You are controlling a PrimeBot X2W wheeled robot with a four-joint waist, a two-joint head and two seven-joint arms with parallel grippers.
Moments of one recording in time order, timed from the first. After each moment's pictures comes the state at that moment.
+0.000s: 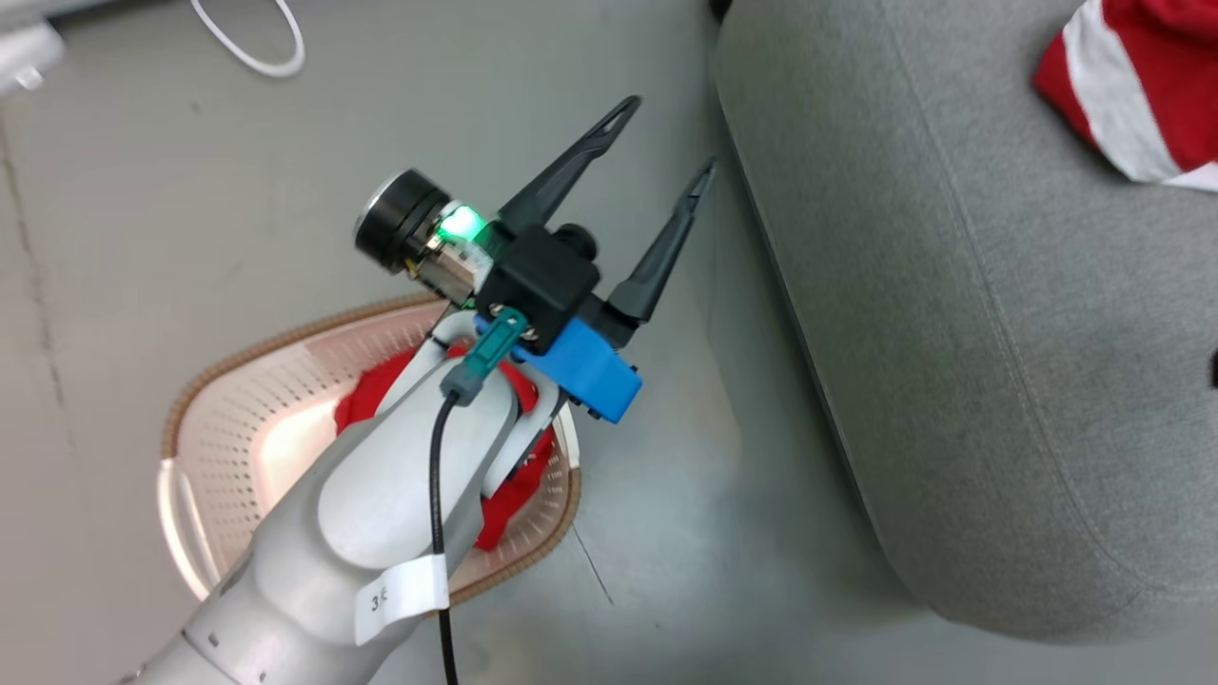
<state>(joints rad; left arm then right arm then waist) -0.81 0.16 -0.76 0.40 -0.30 -0.02 -0.26 -0.49 -0.30 -0.31 0.28 0.04 0.13 -0.26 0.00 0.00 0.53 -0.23</state>
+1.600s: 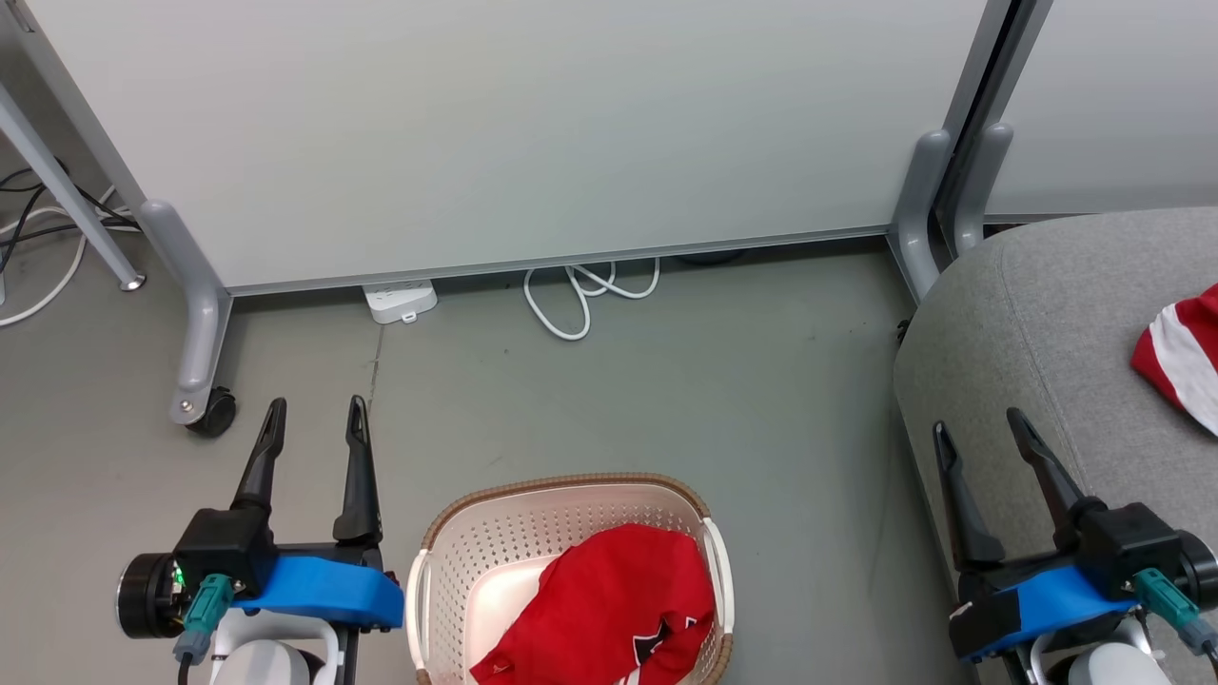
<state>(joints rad) -0.13 0.06 -0.02 0.25 -0.12 -0.09 -0.26 -0.10 -0.12 -0.01 0.23 0.07 0.13 -0.26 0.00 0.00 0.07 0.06</state>
